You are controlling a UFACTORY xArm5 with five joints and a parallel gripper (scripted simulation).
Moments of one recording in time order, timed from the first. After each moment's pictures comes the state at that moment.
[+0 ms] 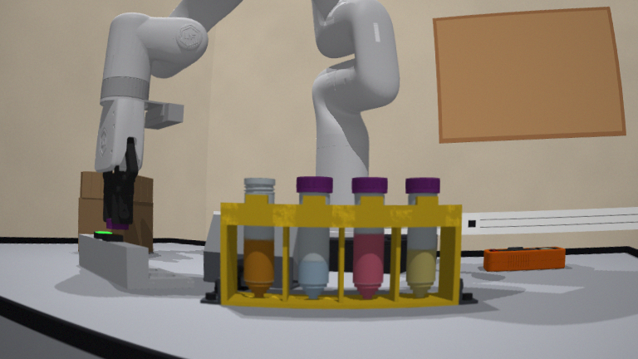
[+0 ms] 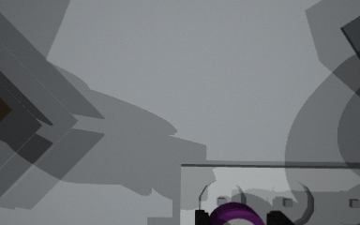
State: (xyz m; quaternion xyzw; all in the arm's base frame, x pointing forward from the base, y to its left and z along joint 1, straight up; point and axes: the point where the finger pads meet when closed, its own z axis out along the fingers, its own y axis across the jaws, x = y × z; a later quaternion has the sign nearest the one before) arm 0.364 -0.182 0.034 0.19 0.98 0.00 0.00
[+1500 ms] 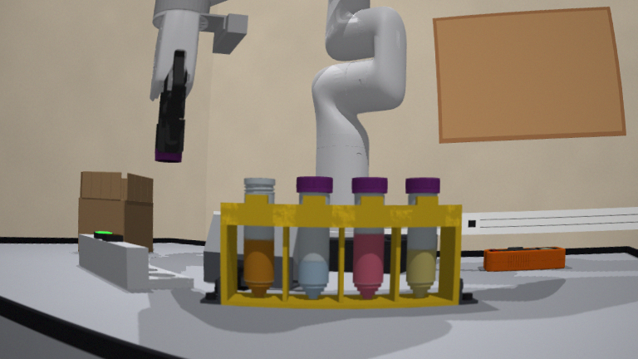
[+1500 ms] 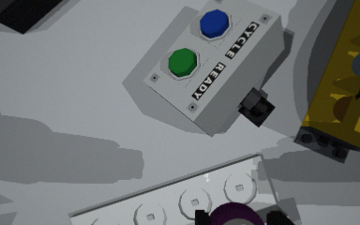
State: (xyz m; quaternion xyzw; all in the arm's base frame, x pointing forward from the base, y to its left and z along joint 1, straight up) arm 0.391 -0.054 0.123 0.35 0.94 0.00 0.00
